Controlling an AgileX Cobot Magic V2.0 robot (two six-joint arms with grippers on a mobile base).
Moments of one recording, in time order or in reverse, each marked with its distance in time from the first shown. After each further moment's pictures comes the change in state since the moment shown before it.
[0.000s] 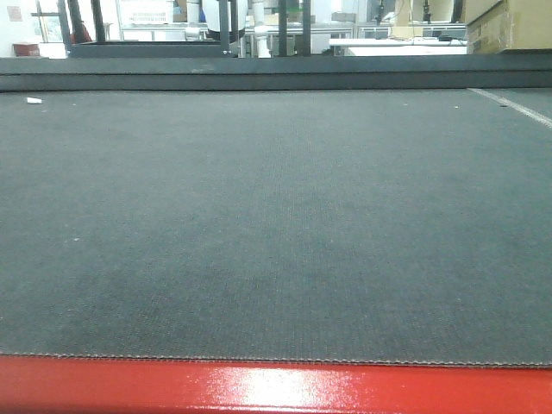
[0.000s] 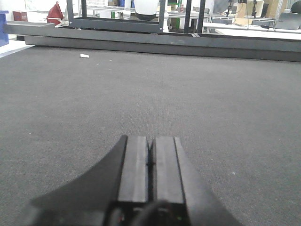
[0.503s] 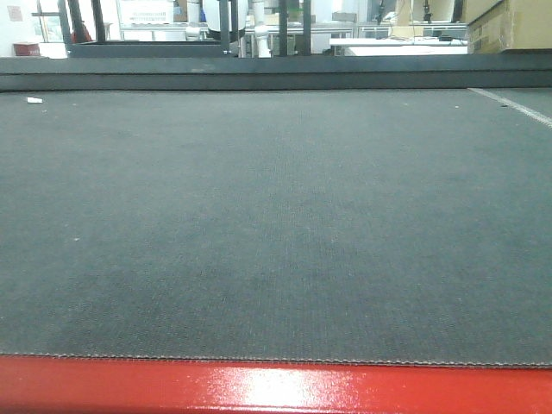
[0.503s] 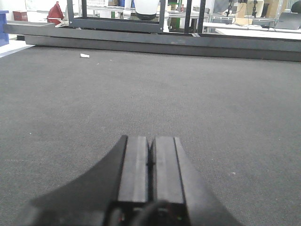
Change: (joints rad) left arm 0.000 0.000 0.000 0.000 0.000 0.000; right arm 0.000 -0.006 0.000 0.000 0.000 -0.001
